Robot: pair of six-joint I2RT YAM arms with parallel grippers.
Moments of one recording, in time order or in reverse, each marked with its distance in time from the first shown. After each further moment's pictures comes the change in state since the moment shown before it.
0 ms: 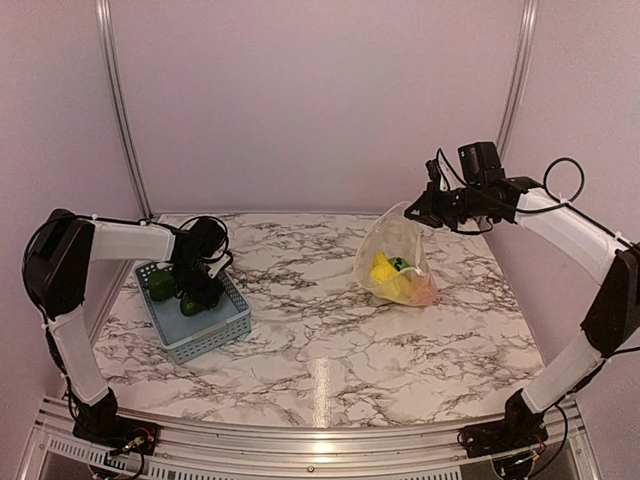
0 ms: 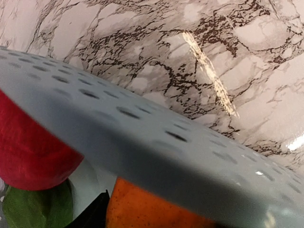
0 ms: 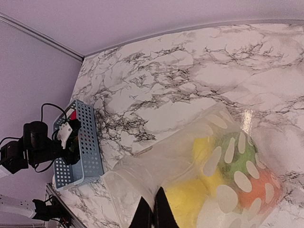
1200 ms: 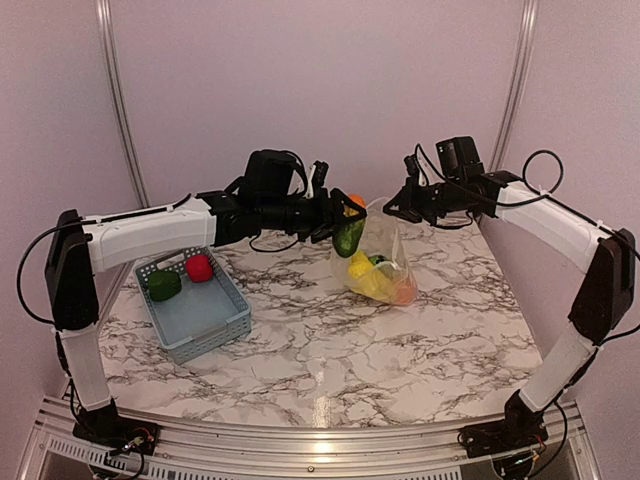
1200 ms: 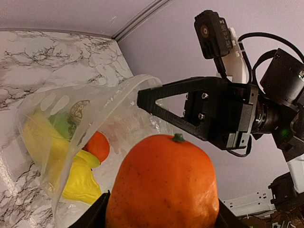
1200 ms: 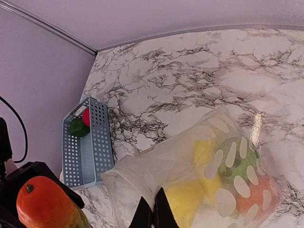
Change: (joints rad) left arm -0.371 0.012 0.425 0.540 0.562 -0.975; right arm 0.076 0.098 0.091 0.036 -0.005 0.033
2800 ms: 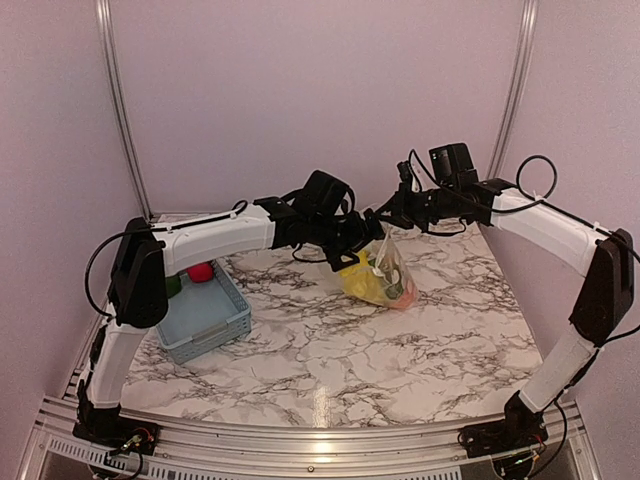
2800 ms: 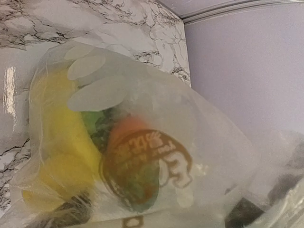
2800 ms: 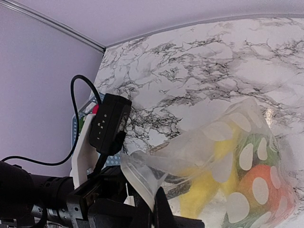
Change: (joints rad) left arm -0.064 0.422 0.480 -0.334 -0.138 -0.282; right arm 0.043 -0.010 -0.061 0.080 -0.014 0.080
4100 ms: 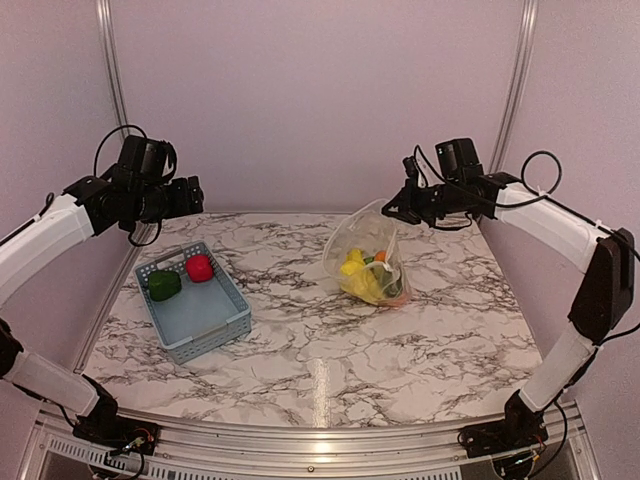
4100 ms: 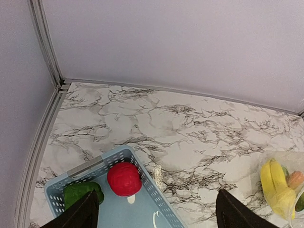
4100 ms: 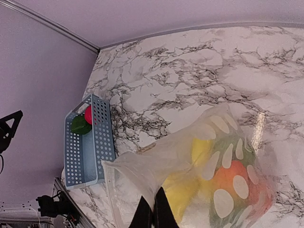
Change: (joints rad) left arm 0.393 -0.943 -0.739 -0.181 -0.565 0.668; right arm -0.048 0.011 0.041 -0.055 -0.006 -0.072
